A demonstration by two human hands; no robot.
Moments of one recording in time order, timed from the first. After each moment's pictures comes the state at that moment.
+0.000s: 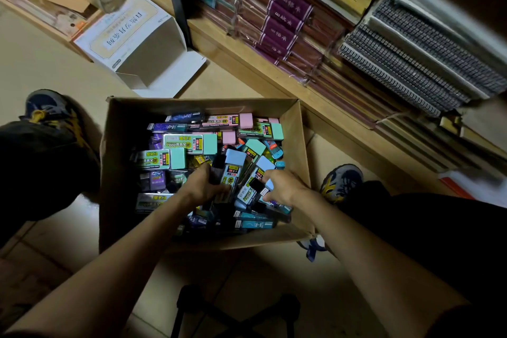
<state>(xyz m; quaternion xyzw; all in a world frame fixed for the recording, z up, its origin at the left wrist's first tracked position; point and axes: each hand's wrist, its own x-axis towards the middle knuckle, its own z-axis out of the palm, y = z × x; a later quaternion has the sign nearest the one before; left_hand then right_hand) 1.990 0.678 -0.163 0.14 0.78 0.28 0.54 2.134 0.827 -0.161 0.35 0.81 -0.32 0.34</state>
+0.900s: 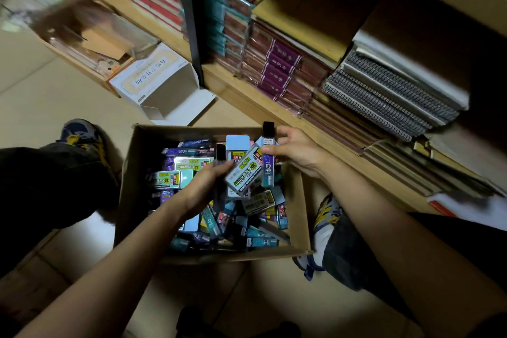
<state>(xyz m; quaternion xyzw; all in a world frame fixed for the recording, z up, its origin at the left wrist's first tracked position) 1.982 0.688 -0.093 0.11 0.61 0.52 0.59 2.084 0.875 -0.045 0.36 0.62 -0.69 0.07</state>
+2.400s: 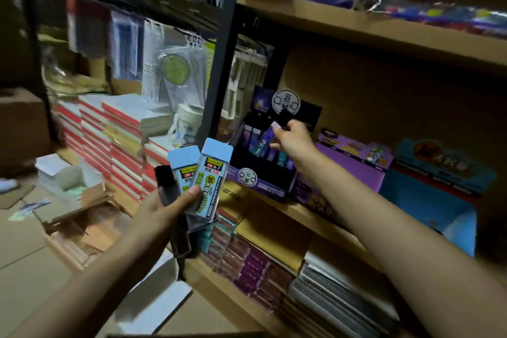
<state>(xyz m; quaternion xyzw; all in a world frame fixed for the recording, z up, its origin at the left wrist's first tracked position) 1.868 0.710 0.200 0.28 0.50 0.77 0.28 1.914 0.954 0.300 0.31 0.78 -0.43 -0.32</state>
